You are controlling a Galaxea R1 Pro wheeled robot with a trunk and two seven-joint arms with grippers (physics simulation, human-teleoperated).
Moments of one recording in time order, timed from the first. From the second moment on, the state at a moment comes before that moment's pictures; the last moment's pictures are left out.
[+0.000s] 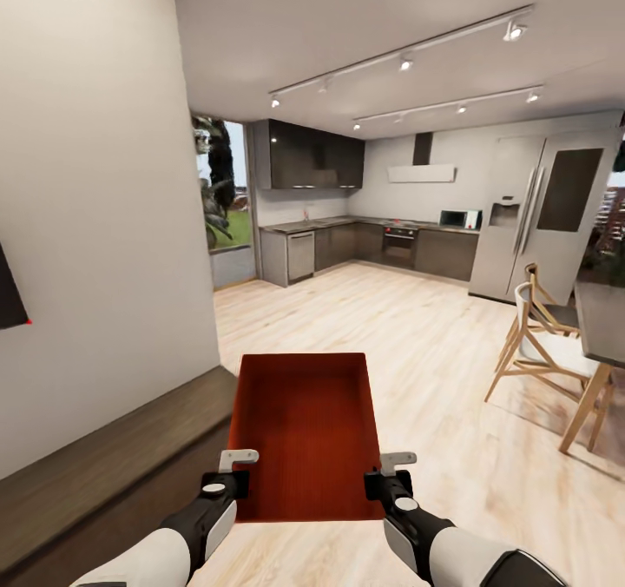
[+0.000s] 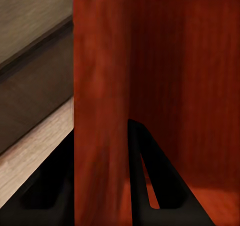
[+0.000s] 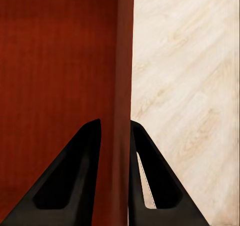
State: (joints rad) left arm -0.66 -0.12 0.07 -0.21 -0.09 0.03 0.23; right arm -0.71 0.13 0.56 -0.01 -0.46 -0.25 -0.18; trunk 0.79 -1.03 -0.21
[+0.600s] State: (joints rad) left arm -0.66 -0.12 0.07 -0.20 -0.09 0.03 0.23; right arm -0.71 0.13 0.57 -0.01 -0.46 -0.25 -0.18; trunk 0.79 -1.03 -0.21
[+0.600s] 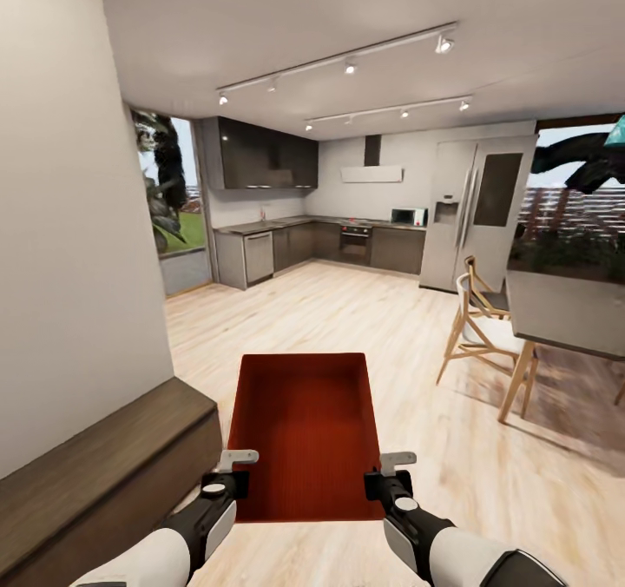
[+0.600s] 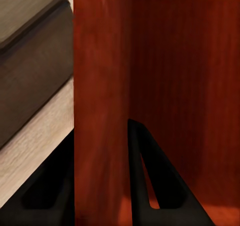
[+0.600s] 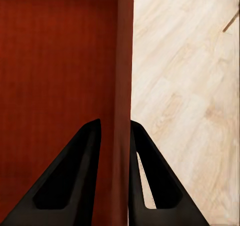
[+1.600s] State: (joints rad) left arm -0.66 -0.12 0.07 -0.20 -0.09 0.03 0.23; right arm -0.71 0.13 0.56 -0.01 -0.46 -0.25 -0.18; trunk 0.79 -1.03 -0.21
